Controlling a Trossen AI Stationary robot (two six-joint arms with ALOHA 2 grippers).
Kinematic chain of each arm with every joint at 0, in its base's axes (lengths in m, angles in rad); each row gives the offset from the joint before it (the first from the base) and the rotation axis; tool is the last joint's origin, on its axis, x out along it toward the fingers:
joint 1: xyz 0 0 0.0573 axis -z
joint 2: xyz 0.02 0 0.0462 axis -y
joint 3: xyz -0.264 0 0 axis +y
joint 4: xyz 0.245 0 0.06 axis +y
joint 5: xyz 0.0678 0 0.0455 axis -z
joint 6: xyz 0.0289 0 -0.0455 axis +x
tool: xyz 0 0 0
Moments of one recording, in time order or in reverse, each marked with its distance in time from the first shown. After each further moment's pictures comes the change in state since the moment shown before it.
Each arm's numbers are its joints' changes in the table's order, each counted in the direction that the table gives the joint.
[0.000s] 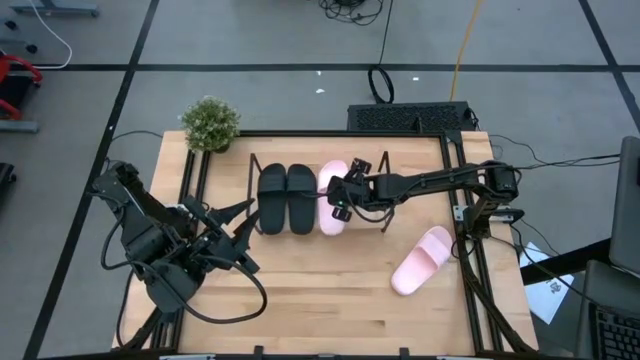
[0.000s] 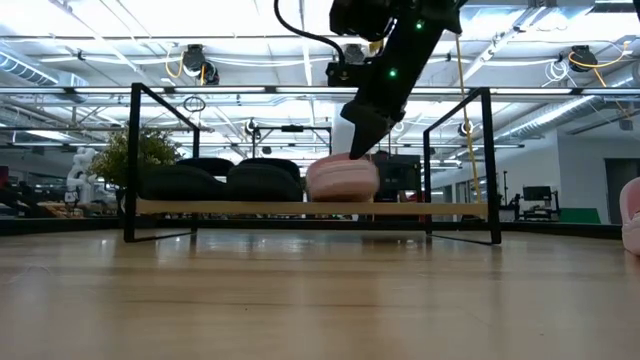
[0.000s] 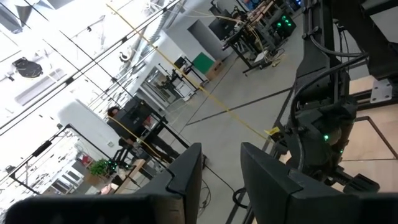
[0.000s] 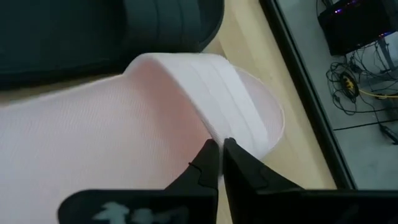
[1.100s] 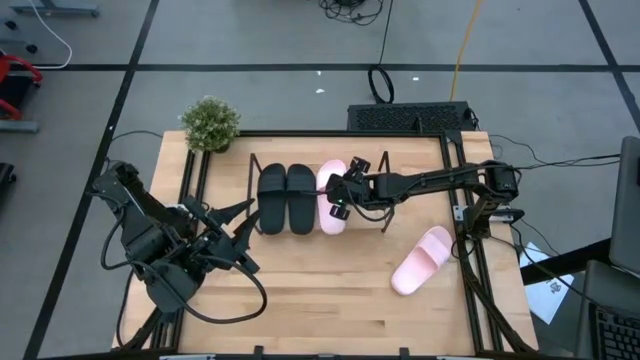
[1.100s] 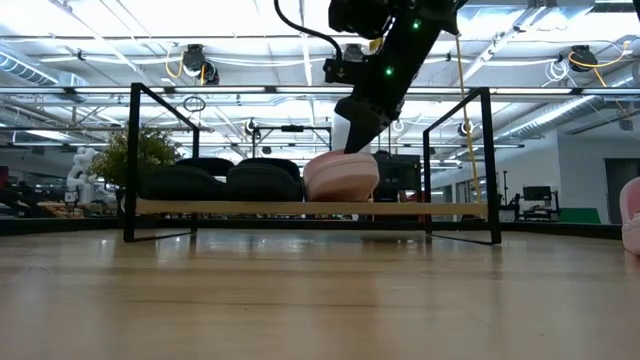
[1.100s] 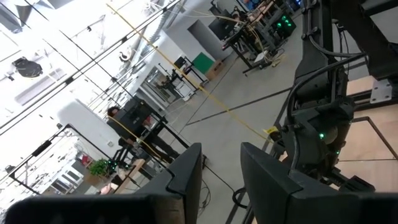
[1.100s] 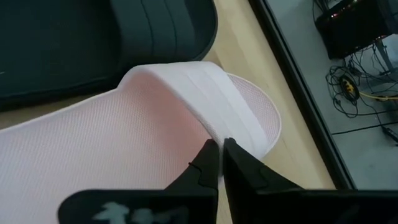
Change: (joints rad) left arm 0.000 0.000 0.000 -0.001 0.000 -0.002; right arm 0.008 0.001 0.000 -0.042 0.003 0.000
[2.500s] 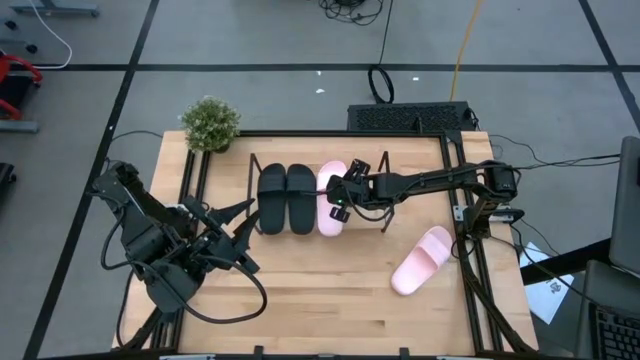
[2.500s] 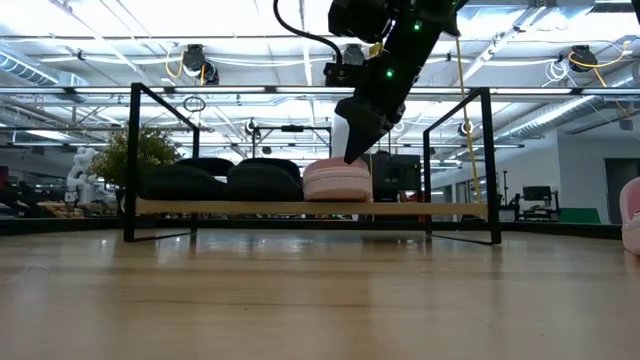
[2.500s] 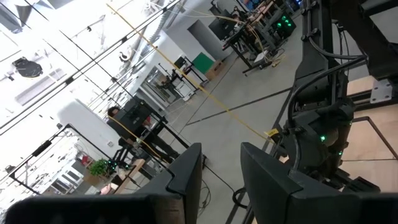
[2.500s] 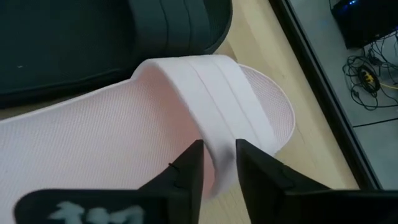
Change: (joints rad) left arm 0.000 0.000 0.000 0.000 0.000 0.000; right arm 0.004 -0.008 0.000 0.021 -0.053 0.044
